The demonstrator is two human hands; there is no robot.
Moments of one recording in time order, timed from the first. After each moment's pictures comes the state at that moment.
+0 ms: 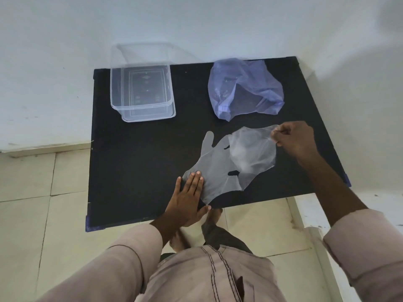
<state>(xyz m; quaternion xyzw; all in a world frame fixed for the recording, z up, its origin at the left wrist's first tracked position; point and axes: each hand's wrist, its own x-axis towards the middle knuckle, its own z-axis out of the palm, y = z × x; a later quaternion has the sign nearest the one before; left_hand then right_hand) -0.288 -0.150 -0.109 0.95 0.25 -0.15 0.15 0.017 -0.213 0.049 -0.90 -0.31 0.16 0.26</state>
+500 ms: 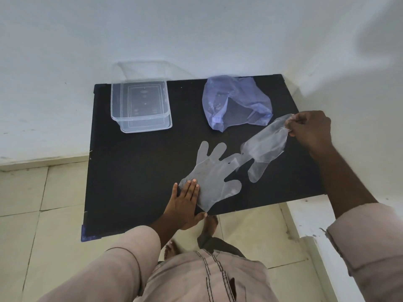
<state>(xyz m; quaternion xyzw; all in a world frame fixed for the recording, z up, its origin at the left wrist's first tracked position) -0.284 -0.143 -0.102 0.94 0.23 -0.20 0.15 0.040 -0.222 0.102 -0.91 -0.28 0.07 0.29</state>
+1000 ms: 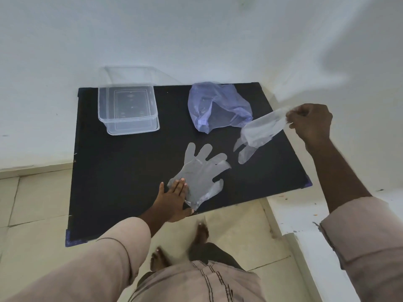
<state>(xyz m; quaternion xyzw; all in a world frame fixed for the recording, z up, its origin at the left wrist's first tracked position) -0.279 -0.131 -0.085 0.93 0.20 -0.25 0.17 0.031 -0.249 0.148 -0.91 -0.23 0.00 0.35</state>
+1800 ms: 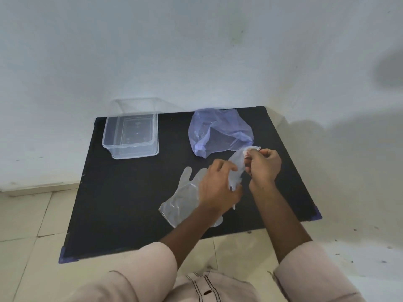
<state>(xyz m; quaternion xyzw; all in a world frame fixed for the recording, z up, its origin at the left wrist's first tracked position) -0.115 -0.200 0.059 0.85 0.37 0.19 0.31 0.008 -0.224 0.079 -0.77 0.02 0.17 0.61</state>
